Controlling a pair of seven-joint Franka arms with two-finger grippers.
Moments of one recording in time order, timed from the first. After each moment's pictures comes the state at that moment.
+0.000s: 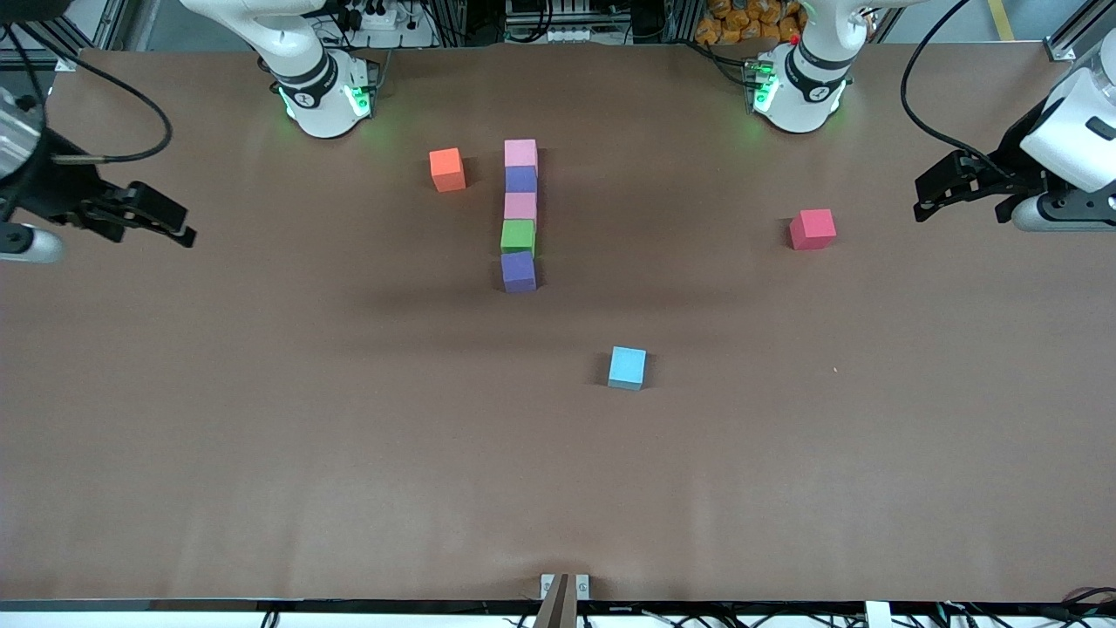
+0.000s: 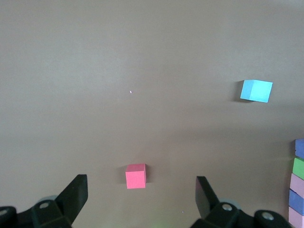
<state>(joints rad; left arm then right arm) -0.01 0.00 -0.13 -1.51 -0.02 1.51 -0.12 0.02 0.04 0.02 -1.49 0.08 1.53 0.13</state>
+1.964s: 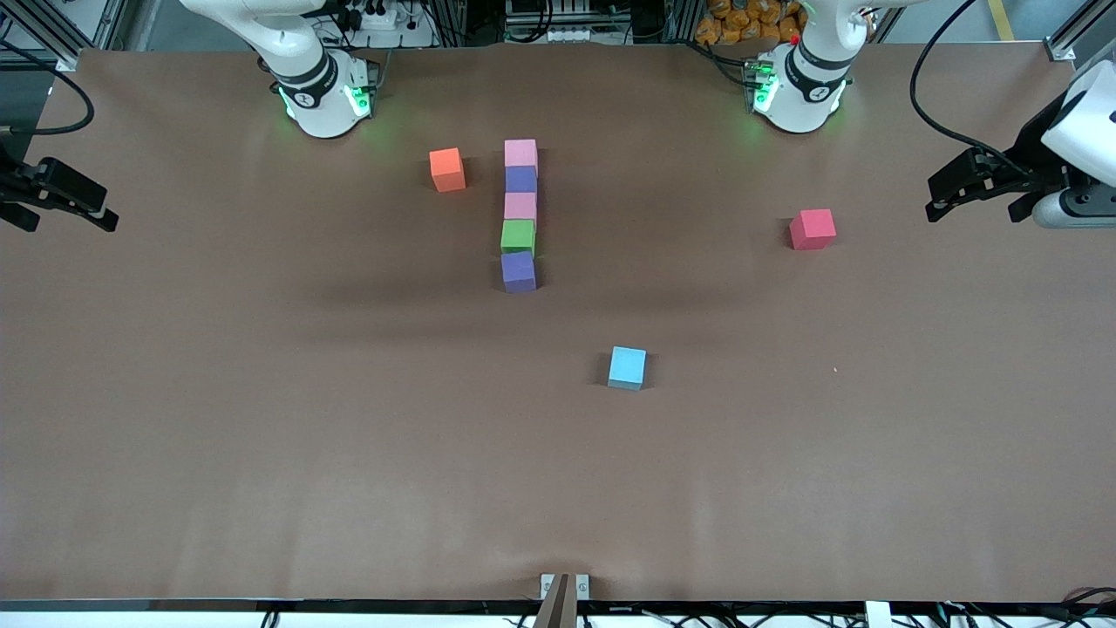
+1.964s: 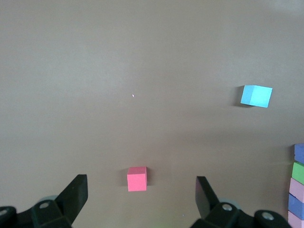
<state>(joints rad) 0.00 0.00 -0.12 -1.49 -0.02 1.51 -0.12 0.03 0.00 -0.07 -1.49 0.04 1.51 -0.01</state>
